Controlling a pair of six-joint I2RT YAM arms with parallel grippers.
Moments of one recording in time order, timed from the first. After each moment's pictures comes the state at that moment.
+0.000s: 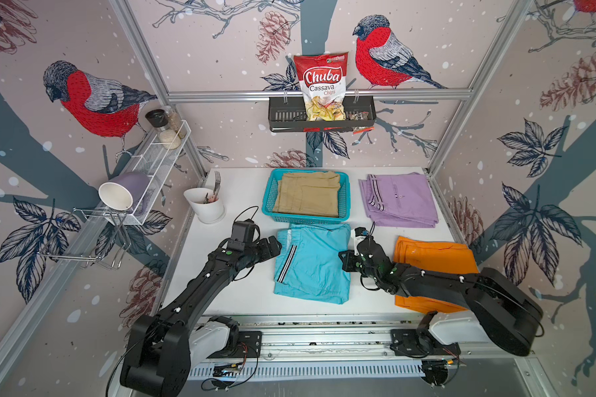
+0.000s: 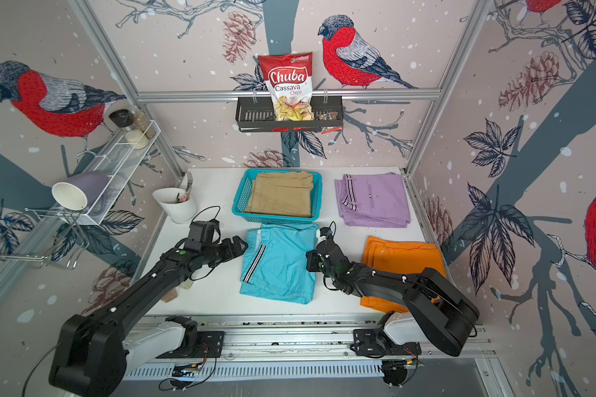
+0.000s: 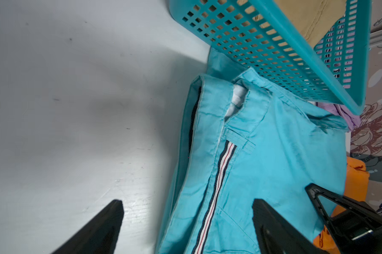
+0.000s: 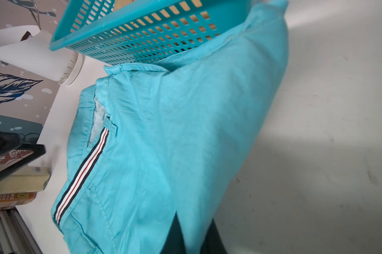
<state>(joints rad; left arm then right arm) -0.26 1.14 0.62 -0.39 0.27 -0.61 0.82 1.34 0.46 0.24 0.05 0.68</state>
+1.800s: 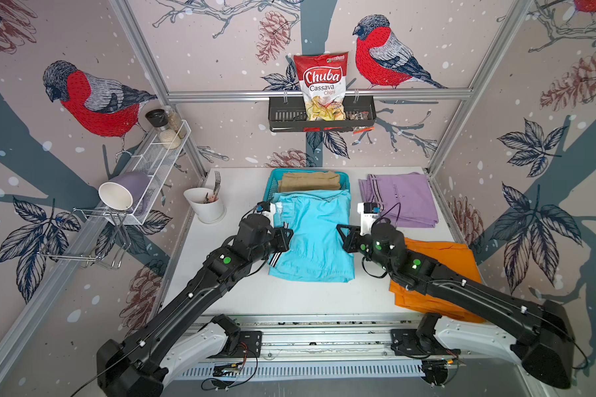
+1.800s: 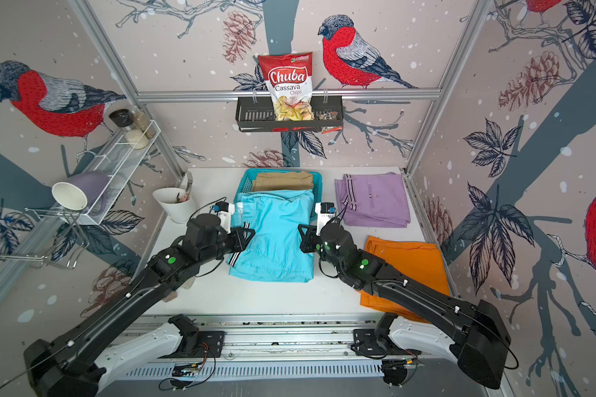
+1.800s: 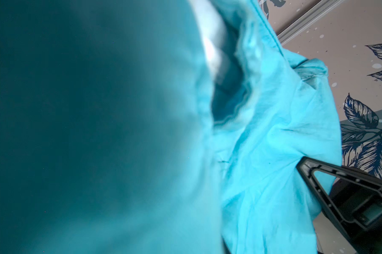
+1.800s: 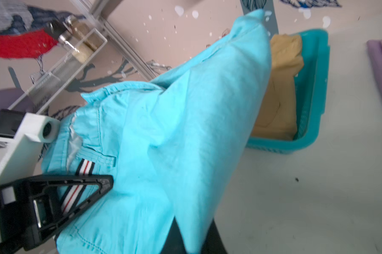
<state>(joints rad) -0.60 1.03 0.94 -0.47 0.09 -0.67 0.88 1.07 0.81 -0.04 0.16 0.64</state>
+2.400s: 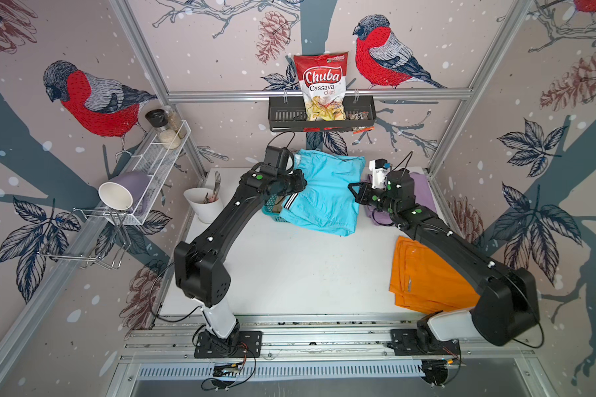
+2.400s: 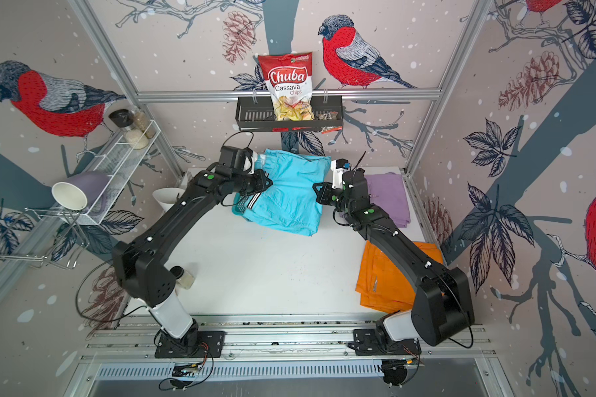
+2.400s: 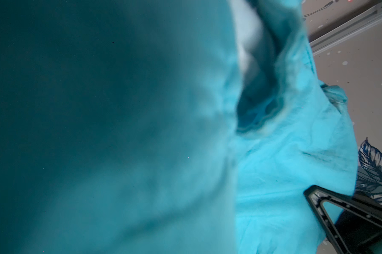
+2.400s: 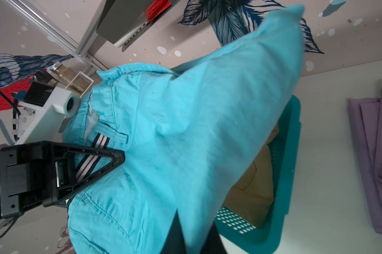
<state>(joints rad) -0.42 1.79 1.78 -0.71 0.24 -0.55 0.44 1.45 1.16 -0.05 -0.29 0.52</state>
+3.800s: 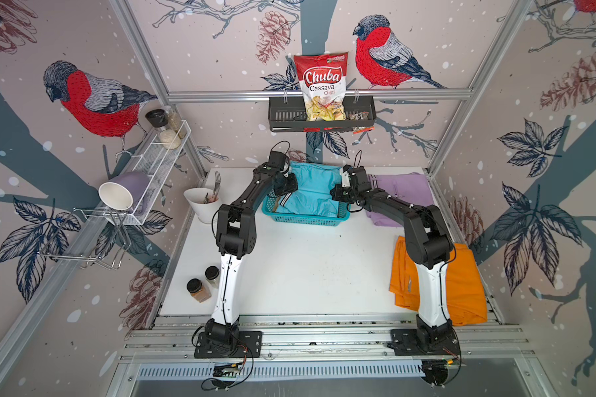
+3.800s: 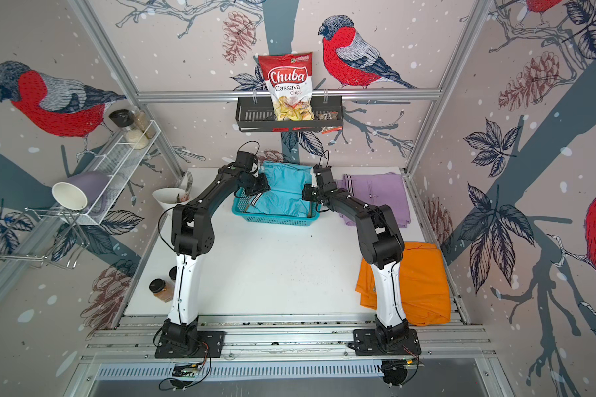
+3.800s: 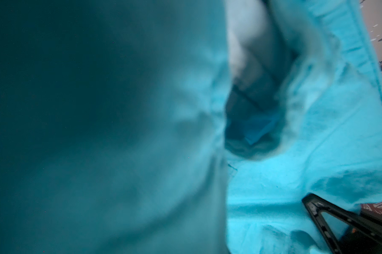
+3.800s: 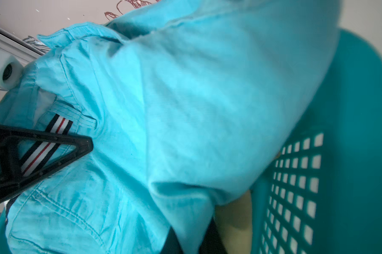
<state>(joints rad) -0.26 2.37 2.15 -0.75 0.31 -0.48 0.44 2.15 1.59 -0.11 -0.23 0.42</state>
